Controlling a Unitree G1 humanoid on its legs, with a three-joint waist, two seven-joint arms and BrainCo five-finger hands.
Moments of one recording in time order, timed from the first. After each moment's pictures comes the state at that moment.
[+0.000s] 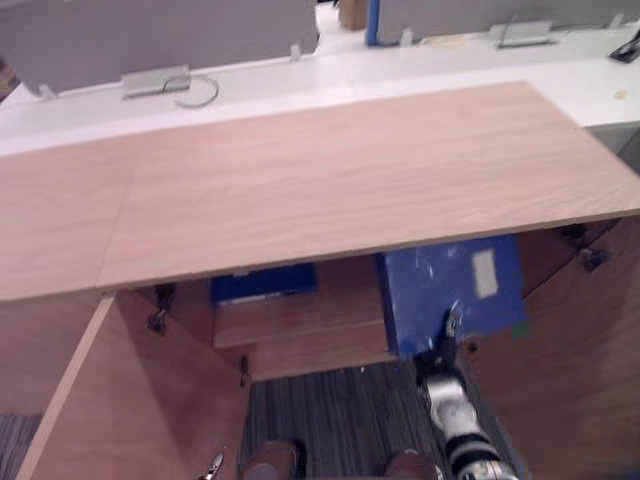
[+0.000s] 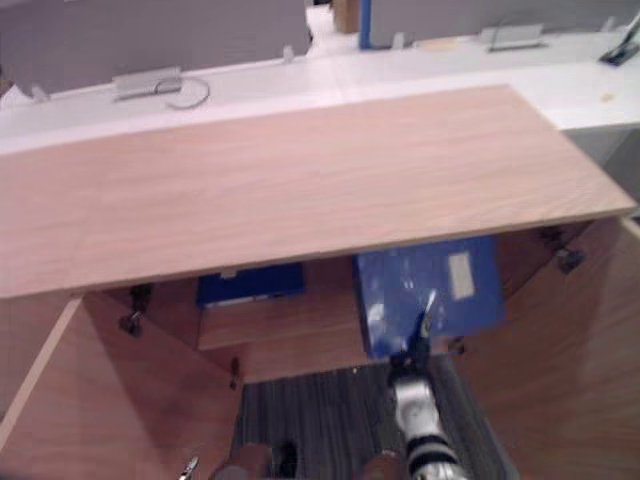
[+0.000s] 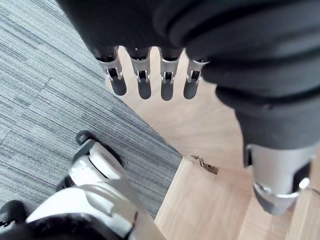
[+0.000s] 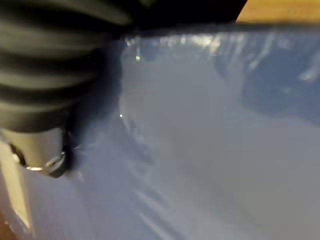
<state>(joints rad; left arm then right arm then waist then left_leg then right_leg) 0.25 0.08 0.17 0.94 -0.52 -0.02 0.06 -0.21 -0.05 -0.09 0.63 1.28 -0.14 -0.05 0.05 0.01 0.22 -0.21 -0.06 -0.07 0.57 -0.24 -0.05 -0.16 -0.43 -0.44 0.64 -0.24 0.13</state>
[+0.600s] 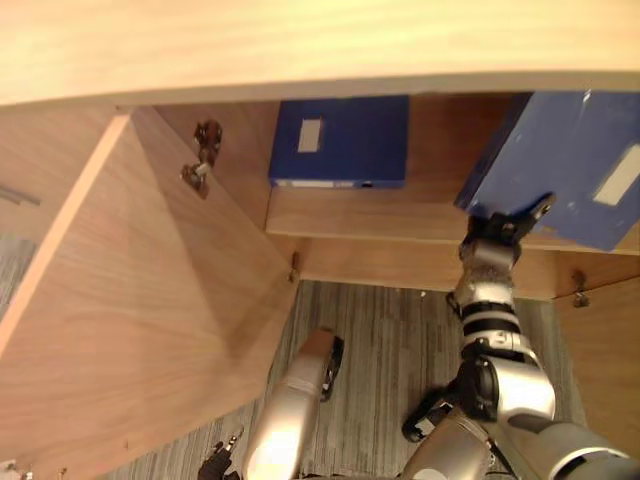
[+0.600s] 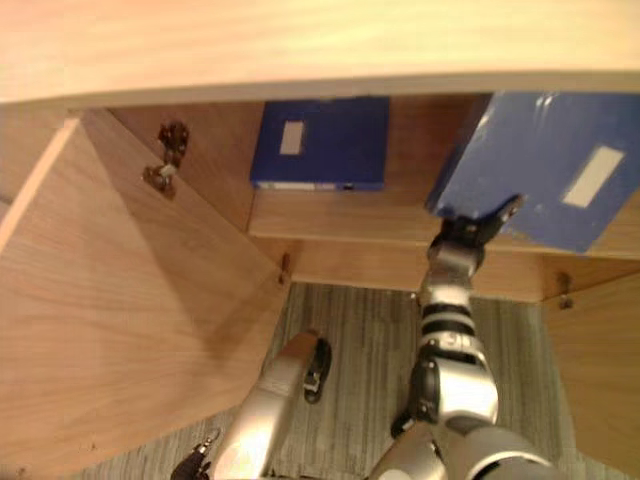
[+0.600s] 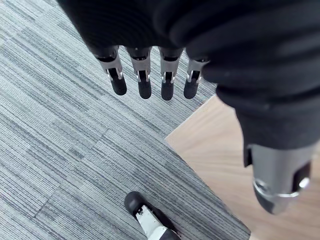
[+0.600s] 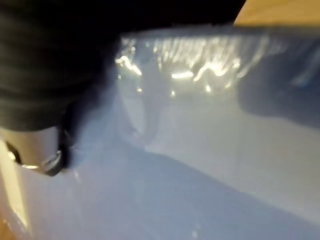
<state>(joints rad) 0.21 0.07 0.03 0.87 -0.47 -0.03 0.11 -0.84 -0.21 -0.37 0.70 1.46 -0.34 -0.28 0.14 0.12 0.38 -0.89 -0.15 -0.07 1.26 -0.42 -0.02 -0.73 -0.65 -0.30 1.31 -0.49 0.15</state>
